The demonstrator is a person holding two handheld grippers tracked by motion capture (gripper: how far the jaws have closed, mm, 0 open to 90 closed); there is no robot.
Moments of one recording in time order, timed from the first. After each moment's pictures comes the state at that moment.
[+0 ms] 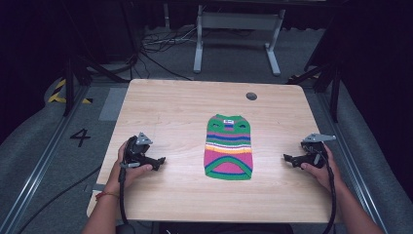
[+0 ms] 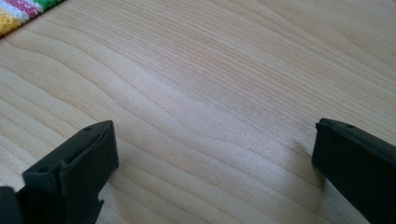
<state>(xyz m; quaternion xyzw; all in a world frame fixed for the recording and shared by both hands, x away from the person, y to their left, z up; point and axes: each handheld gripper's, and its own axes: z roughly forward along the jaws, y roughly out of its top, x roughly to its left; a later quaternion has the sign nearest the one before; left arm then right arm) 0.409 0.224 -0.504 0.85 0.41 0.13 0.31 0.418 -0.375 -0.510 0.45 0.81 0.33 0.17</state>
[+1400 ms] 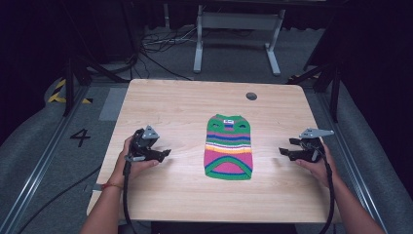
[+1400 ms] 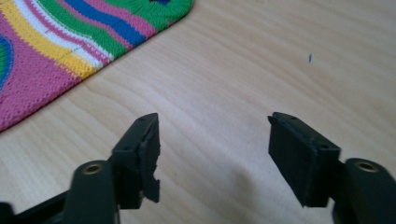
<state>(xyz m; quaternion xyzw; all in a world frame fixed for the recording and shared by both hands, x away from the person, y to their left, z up) 0.426 0.199 -0.475 0.87 0.35 0.14 0.33 0.421 -0.352 -0.481 0.40 0.82 0.36 0.17</state>
